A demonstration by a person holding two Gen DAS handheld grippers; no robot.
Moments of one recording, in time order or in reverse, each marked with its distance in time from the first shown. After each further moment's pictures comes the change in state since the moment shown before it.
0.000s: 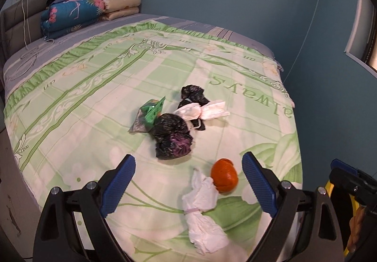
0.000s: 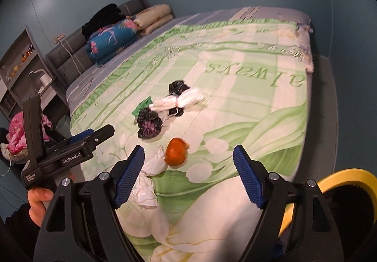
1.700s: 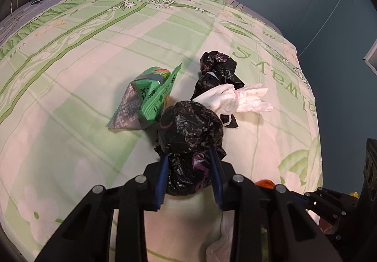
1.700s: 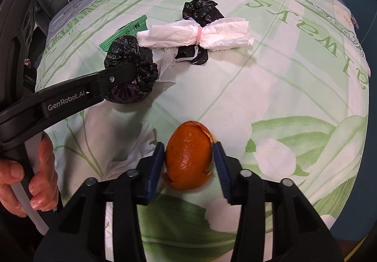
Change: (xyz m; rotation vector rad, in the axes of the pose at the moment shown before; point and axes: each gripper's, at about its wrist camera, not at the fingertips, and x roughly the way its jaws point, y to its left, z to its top) left arm 0.133 0.044 0.015 -0.089 0.196 -0.073; right arm 0.202 0.051 -0.001 -0.203 0.365 -0.112
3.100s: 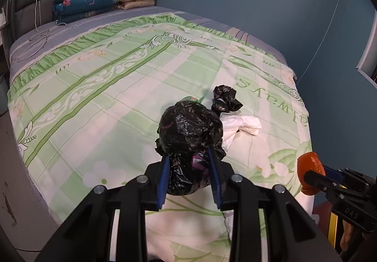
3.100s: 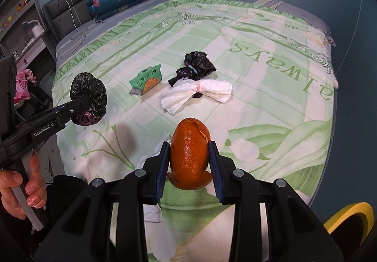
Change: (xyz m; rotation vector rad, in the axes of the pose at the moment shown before) left arm -0.129 0.014 -0.037 0.009 -0.191 0.075; right arm -0.128 0.004 -0.040 0.029 -0.244 -0.020
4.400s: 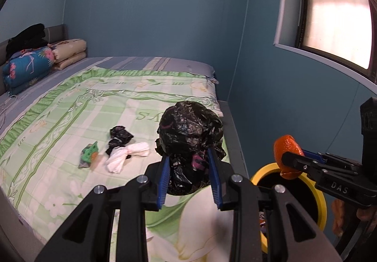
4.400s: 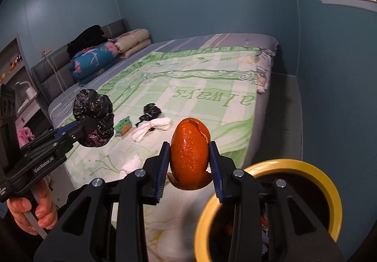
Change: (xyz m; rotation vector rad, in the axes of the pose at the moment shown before) left arm -0.124 -0.203 -0.039 0.349 -0.176 -0.270; right arm -0.205 -0.111 -0.094 0.265 -0.295 -0.091
